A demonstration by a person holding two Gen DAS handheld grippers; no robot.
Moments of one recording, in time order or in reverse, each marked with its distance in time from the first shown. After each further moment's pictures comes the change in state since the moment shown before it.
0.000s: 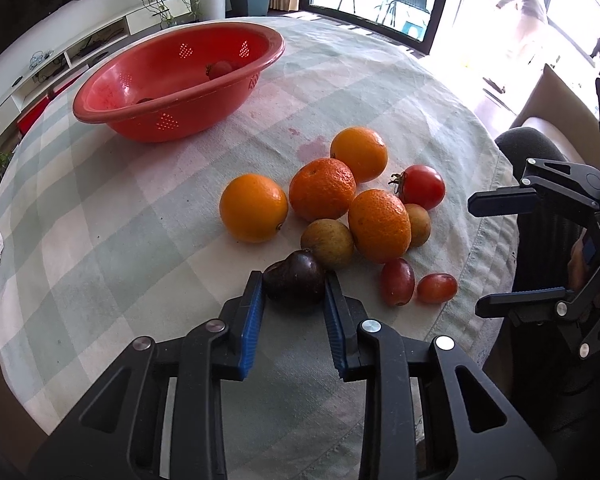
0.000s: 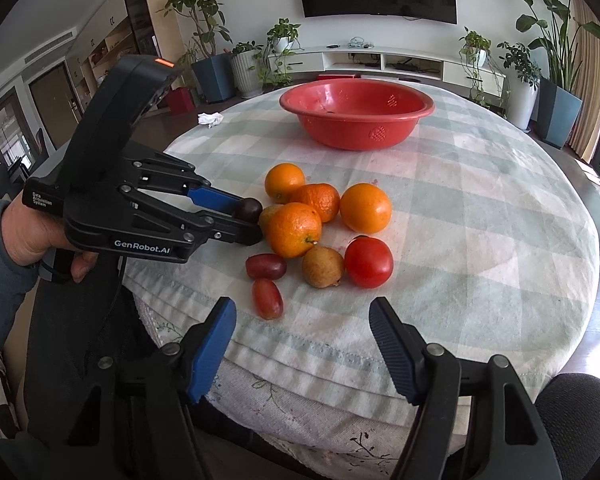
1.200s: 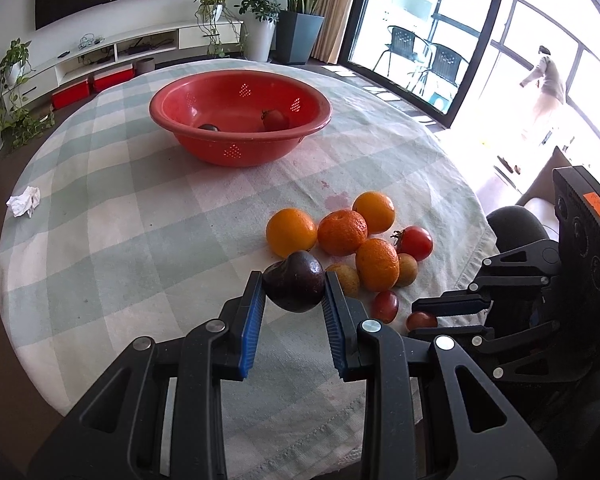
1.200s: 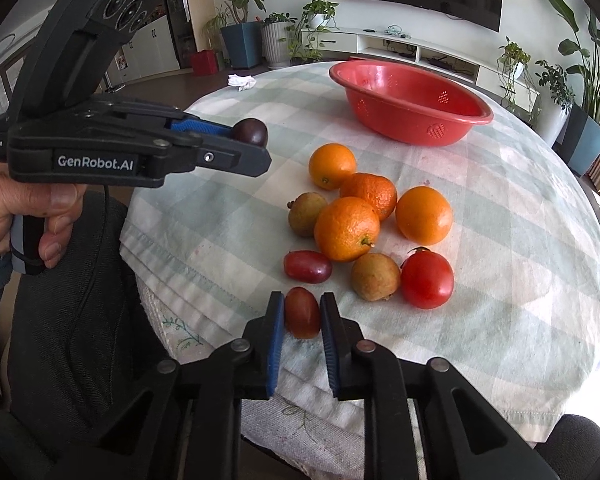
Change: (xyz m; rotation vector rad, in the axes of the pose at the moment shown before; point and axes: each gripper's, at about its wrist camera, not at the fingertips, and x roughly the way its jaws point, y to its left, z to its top) left arm -0.054 0.018 -0.020 -0.201 -0.197 0.004; right arm 0.029 0.027 0.012 -0.112 0.091 0.035
